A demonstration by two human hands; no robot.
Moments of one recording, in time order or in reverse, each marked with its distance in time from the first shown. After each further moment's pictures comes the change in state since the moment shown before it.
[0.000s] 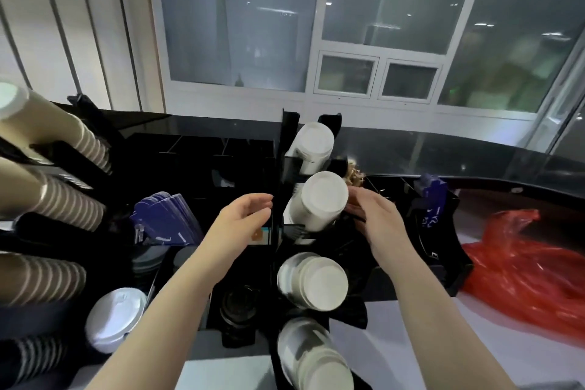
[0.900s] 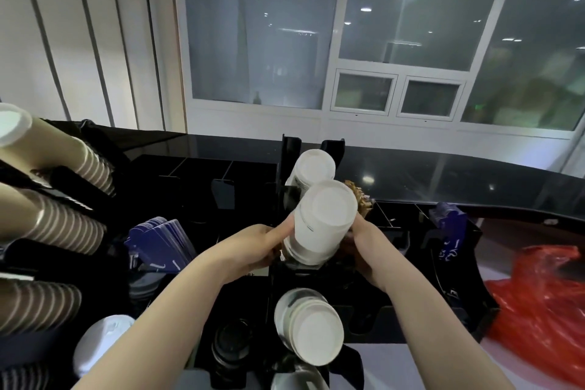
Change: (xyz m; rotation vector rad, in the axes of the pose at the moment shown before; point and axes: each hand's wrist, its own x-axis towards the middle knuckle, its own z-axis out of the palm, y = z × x) left_hand 0.045 0.011 0.018 0.206 -0.355 -0.277; right_hand 0.032 -0.024 0.014 -0.018 -0.158 0.466
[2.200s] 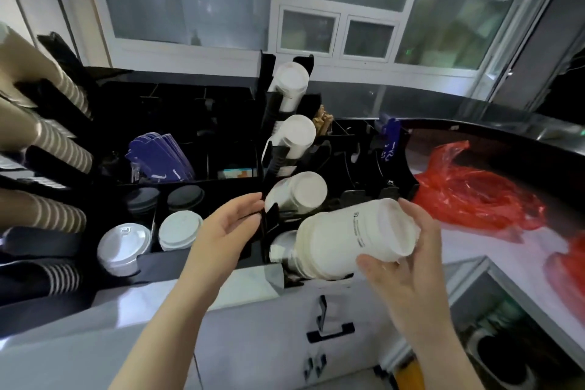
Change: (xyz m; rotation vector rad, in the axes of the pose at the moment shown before) left_hand -0.178 -0.080 0.050 -0.263 0.257 0.302; right_hand -0.242 0.145 0.024 -0.067 0.349 -0.799
